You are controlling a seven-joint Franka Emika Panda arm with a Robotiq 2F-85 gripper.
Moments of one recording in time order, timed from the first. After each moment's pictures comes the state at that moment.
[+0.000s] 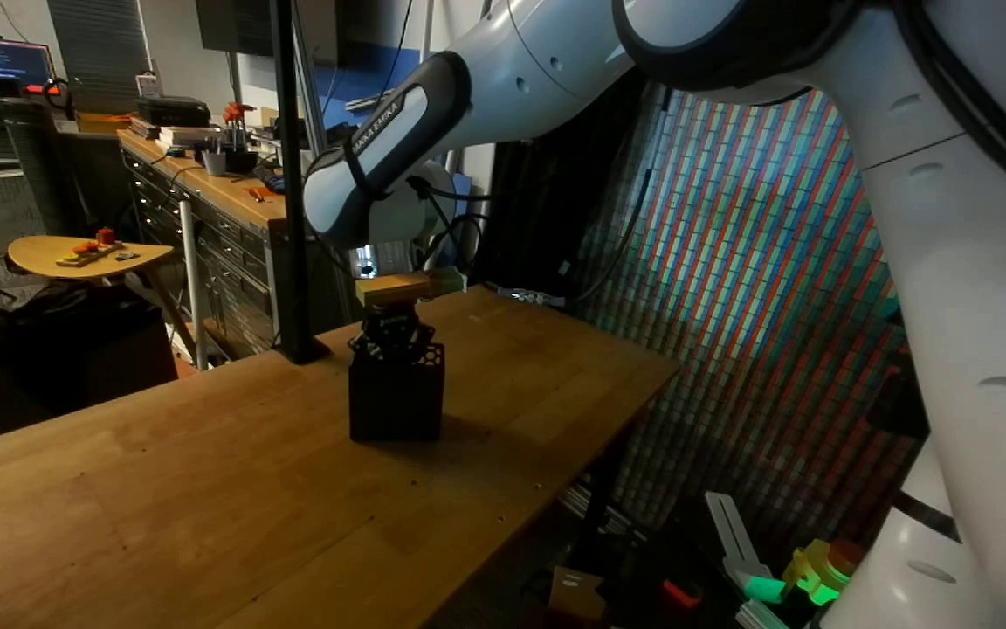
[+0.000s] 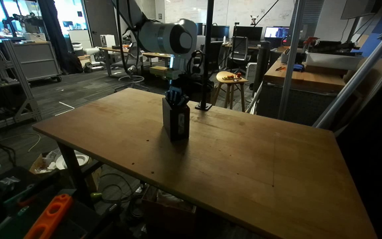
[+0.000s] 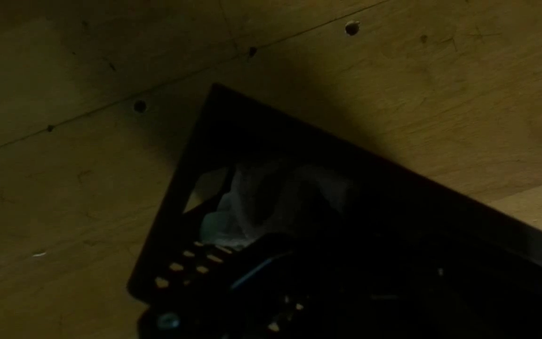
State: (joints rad) arm -0.01 0.61 -0.03 -1.69 0.00 2.04 0.27
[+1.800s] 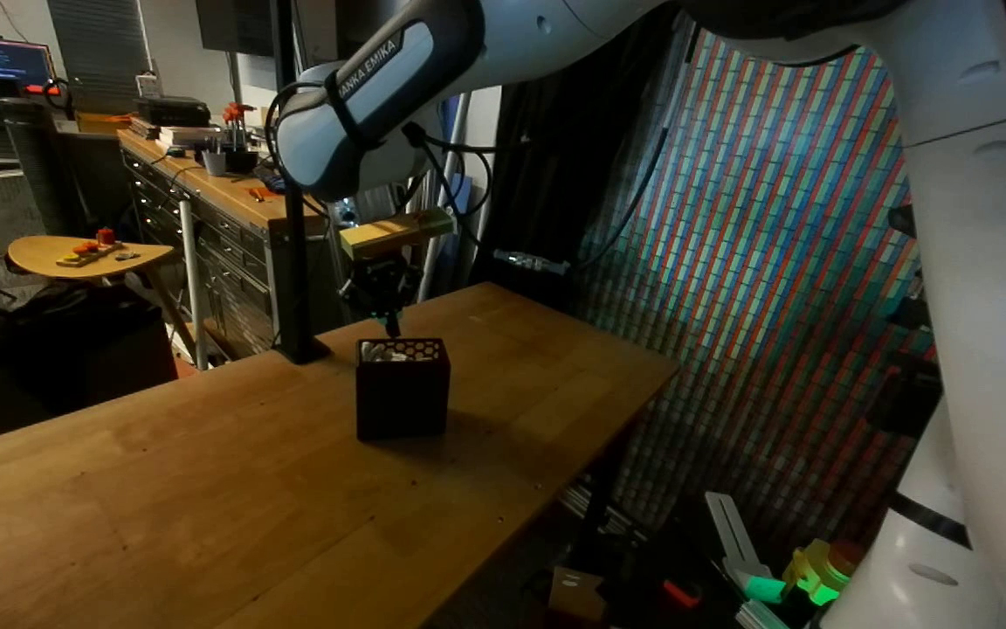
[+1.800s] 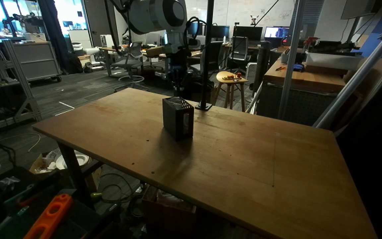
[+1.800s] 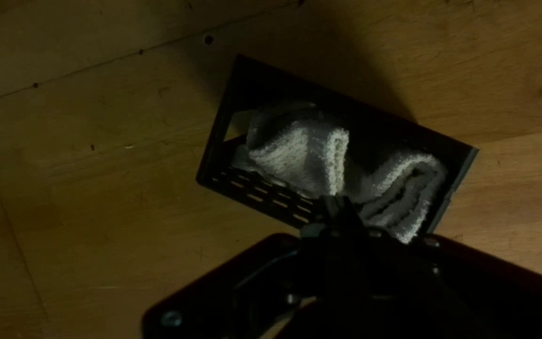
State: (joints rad) arm 0.07 0.50 -0.06 -1.66 -0.17 2.01 0.32
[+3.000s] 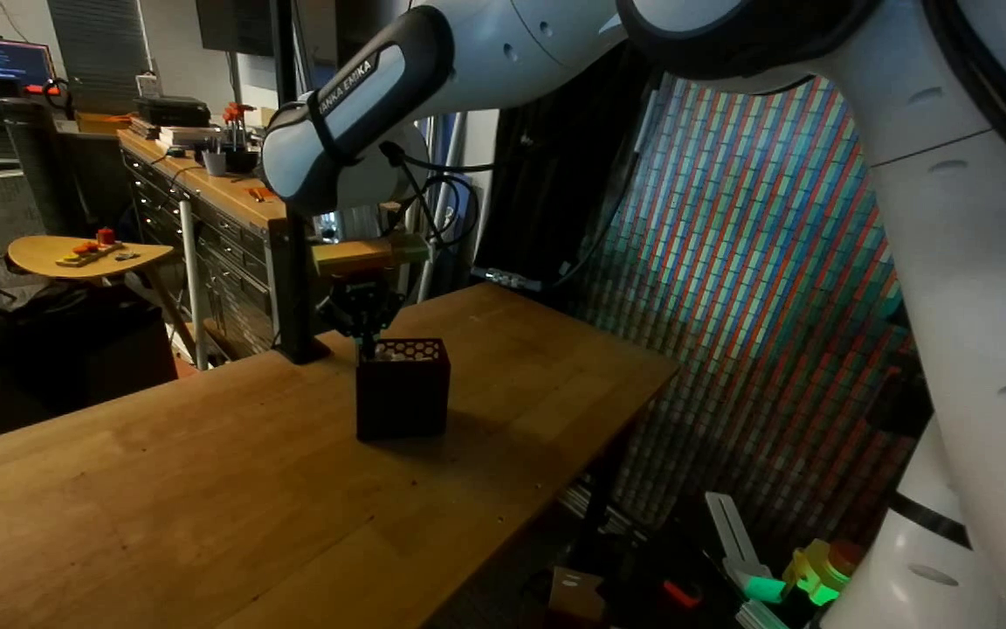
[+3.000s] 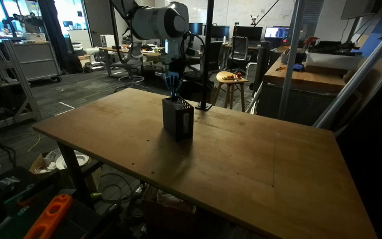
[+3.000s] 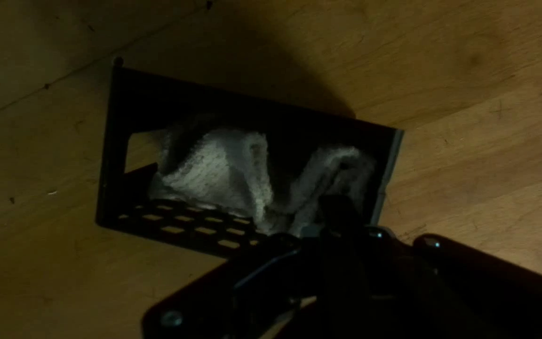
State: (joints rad) arm 0.07 0.59 -0.05 -1.60 -0.04 2.03 0.41
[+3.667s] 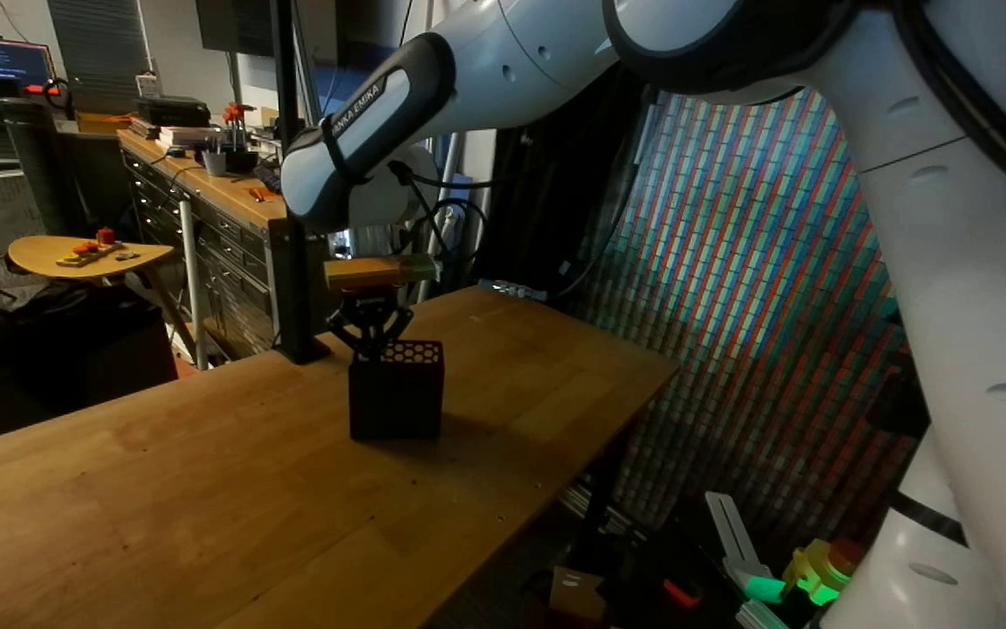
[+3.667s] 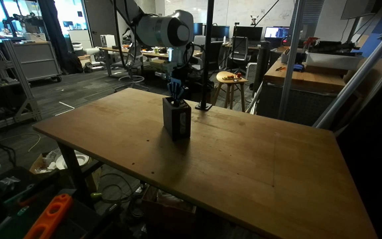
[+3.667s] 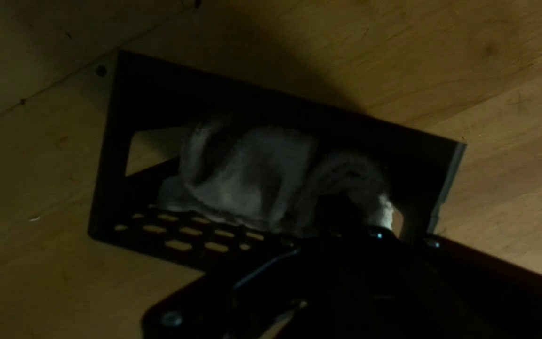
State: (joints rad) arm 0.04 0.62 -0.06 -1.63 0.01 2.08 0.41
